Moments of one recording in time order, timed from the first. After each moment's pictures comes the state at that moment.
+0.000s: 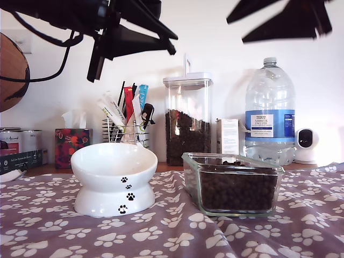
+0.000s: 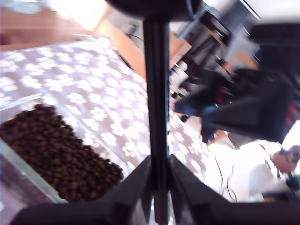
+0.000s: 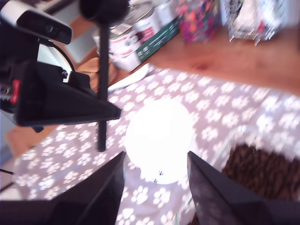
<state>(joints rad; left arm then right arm) -0.60 1.33 0.78 0.33 0.58 -0.77 0.44 0.95 0.75 -0.17 -0.45 0.09</state>
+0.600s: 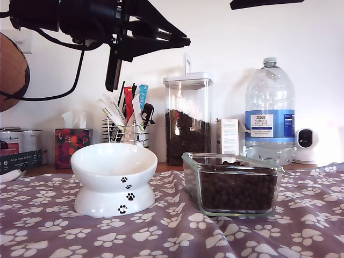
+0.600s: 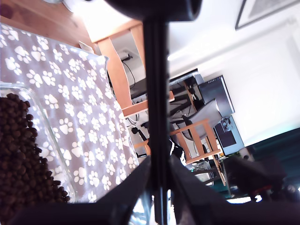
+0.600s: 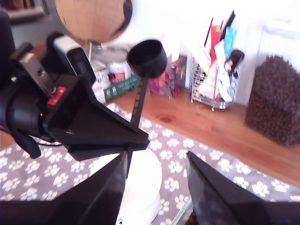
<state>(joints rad) -0.61 1.42 0.78 0.54 0.57 -1.12 0.69 0.90 0.68 0.06 -0.03 -0.02</state>
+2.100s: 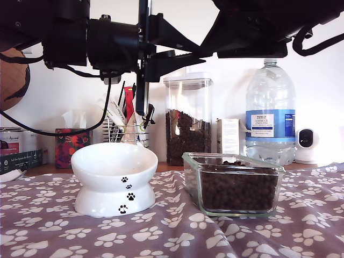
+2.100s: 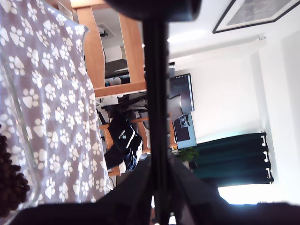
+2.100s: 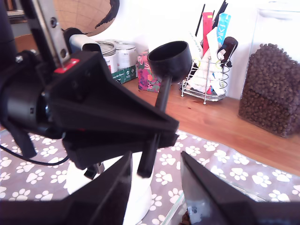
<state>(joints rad) -0.64 1.64 0.78 0.87 0.65 -1.42 0.75 1.05 0.48 0.43 0.09 -0.03</state>
